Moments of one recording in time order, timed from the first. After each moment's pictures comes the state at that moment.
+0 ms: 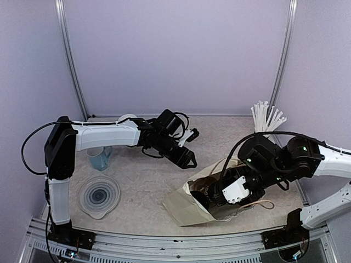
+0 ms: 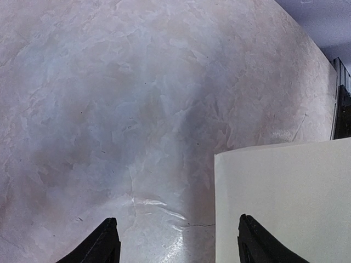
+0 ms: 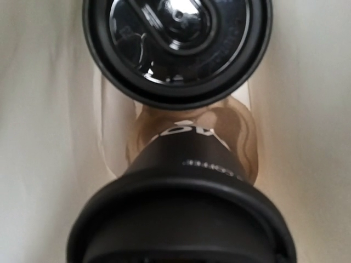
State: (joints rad) left arm -0.88 2.04 1.62 -0.48 0.29 -0.11; right arm 1.21 1.11 1.06 -0.97 0.15 -0.93
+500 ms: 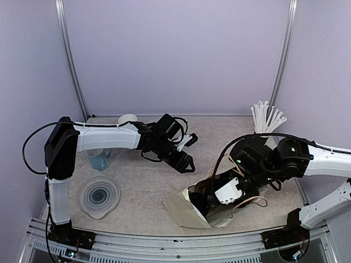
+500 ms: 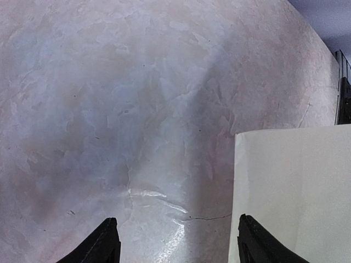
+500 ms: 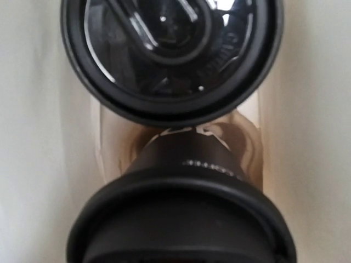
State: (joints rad) left arm -0.88 2.04 1.57 -0.46 0.31 -0.11; right arm 1.19 1.17 1.05 -0.92 0.13 -0.95
